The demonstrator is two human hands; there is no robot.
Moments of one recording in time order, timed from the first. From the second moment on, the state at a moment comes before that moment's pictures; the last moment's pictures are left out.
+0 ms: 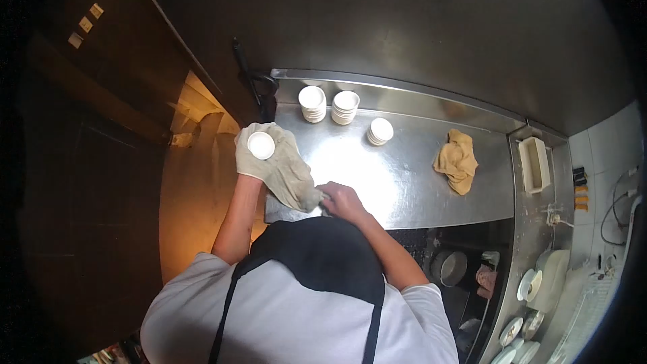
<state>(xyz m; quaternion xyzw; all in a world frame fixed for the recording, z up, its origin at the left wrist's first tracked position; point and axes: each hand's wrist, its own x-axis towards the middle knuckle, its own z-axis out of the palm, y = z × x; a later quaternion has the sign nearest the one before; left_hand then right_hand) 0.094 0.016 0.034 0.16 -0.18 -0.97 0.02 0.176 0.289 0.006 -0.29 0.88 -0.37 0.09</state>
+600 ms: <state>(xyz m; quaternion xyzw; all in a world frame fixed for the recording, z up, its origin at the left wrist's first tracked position) 0.126 0.102 0.013 -0.02 -0.65 -0.74 0.14 0.126 0.221 0.117 -0.21 0.86 -0.47 -0.02</state>
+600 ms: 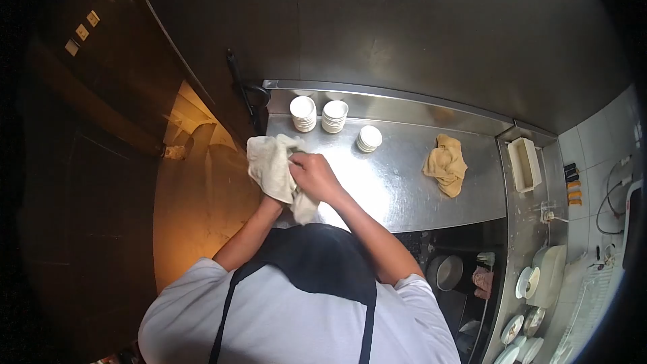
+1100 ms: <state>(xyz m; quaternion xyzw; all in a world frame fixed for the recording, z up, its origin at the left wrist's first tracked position) 0.130 0.093 0.052 0.05 -0.44 -0.90 -0.02 0.126 0.227 0.112 -0.24 0.83 -0.50 0.03</state>
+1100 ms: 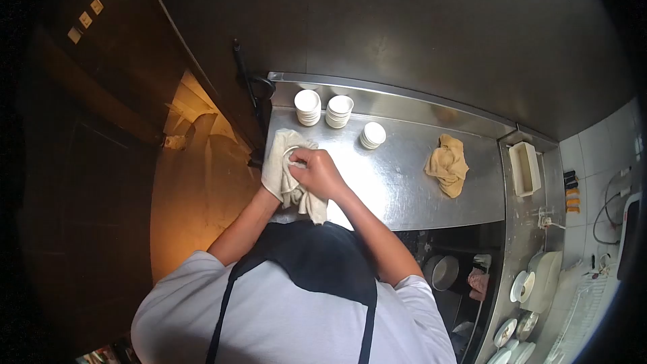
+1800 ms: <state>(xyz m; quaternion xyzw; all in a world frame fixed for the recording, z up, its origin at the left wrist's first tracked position) 0.109 0.095 -0.005 0.10 -0.79 -0.60 0.06 0.109 0.235 0.096 -0.10 0.89 -0.44 -0.06</state>
